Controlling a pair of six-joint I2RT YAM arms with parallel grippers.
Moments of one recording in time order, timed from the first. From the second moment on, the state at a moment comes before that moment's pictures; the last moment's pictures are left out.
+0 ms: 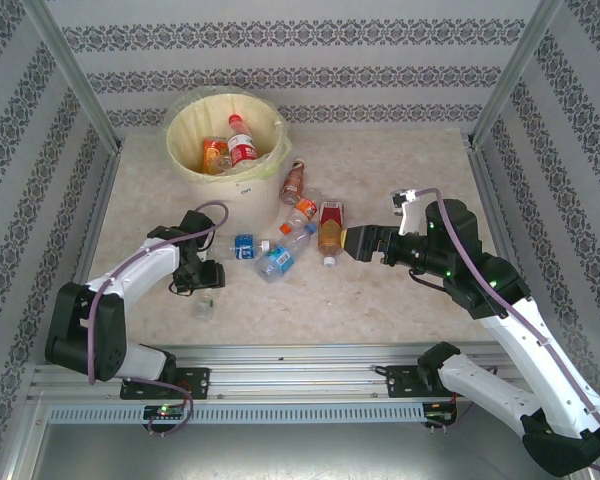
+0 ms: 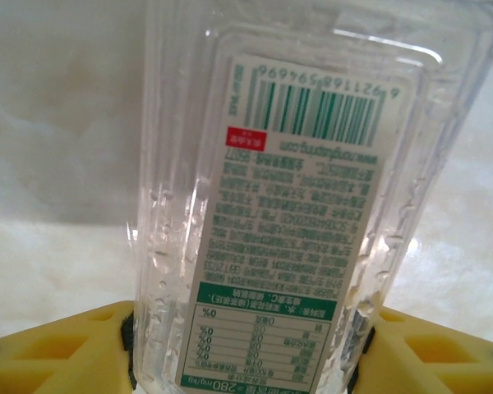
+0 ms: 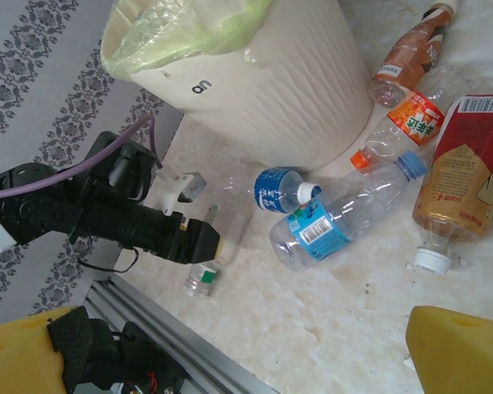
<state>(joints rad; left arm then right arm) -0.24 1.40 0.84 -0.90 0.06 -0.40 0.52 0.83 1.09 -0.74 -0.34 0.60</state>
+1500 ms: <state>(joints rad) -0.14 1.21 1.54 -1.15 -0.10 -0.50 0.52 0.84 1.11 -0.74 -0.35 0.60</state>
